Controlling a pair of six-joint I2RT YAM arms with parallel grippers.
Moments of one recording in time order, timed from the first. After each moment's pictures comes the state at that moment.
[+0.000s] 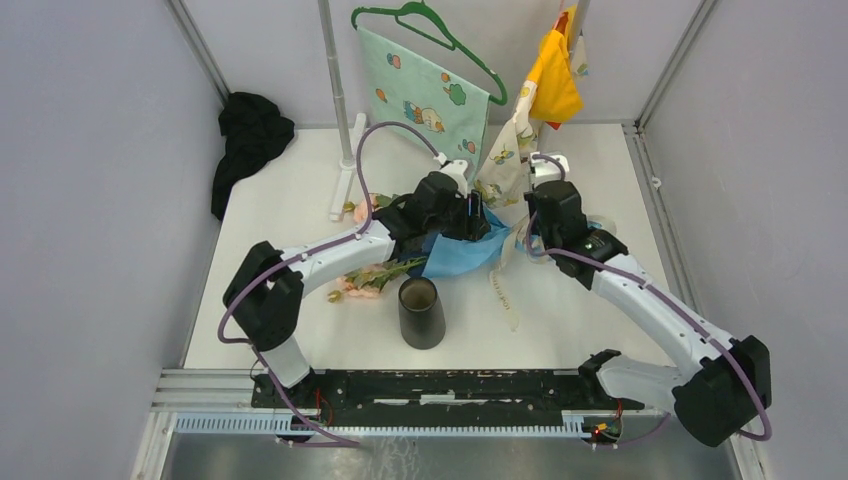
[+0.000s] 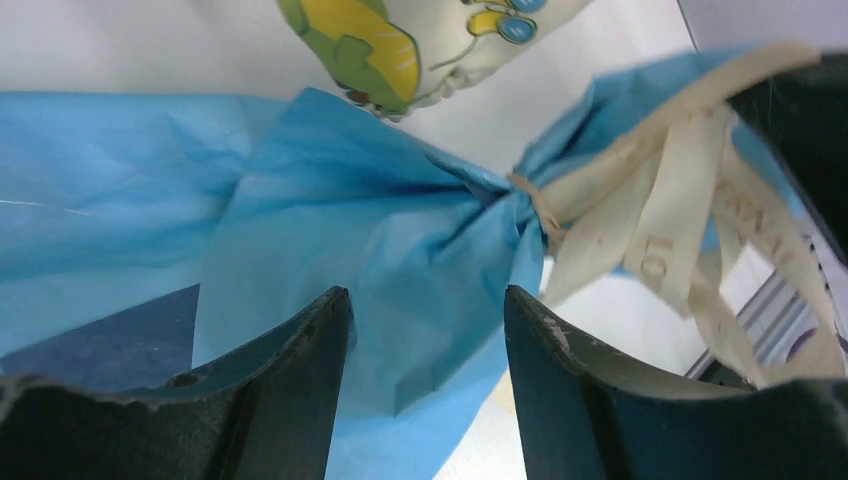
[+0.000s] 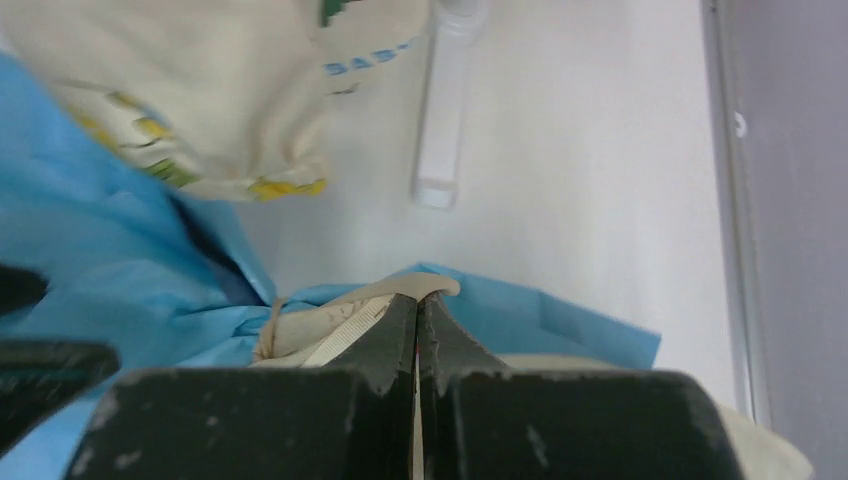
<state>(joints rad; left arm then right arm) -0.82 1.70 1.25 -0.10 0.01 -0.52 0.55 1.13 0.89 -0.30 0.50 0.08</state>
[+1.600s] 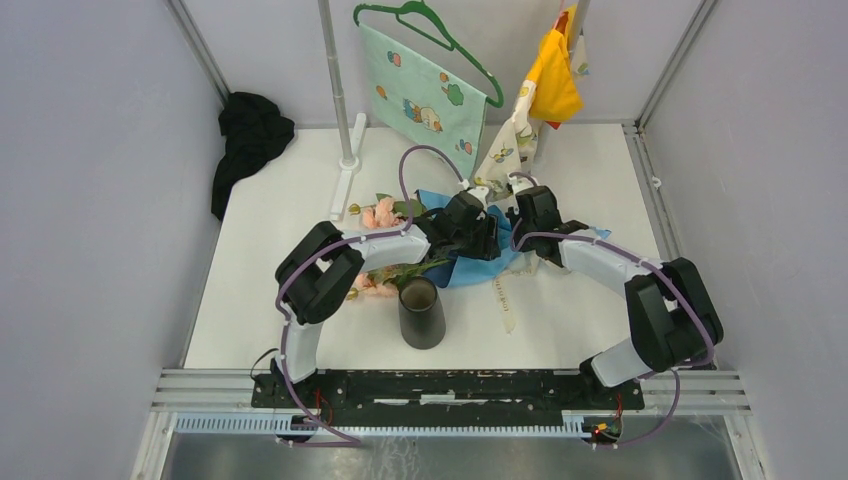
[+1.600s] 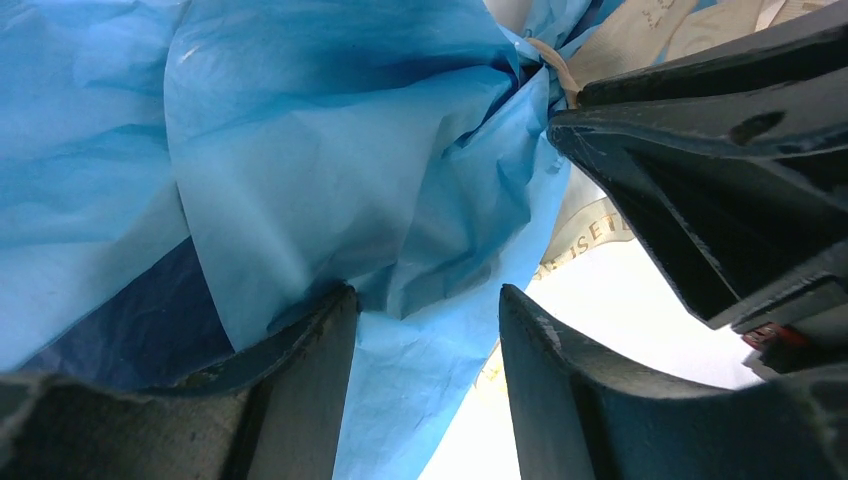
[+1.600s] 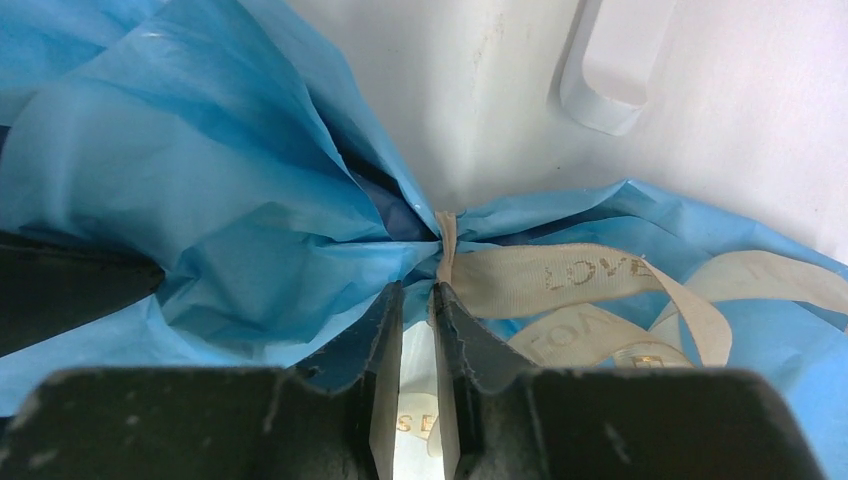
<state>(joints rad) -0.86 2.00 1.32 -0.04 0.06 -0.55 0.41 1.51 0.84 -0.17 0.20 0.08</state>
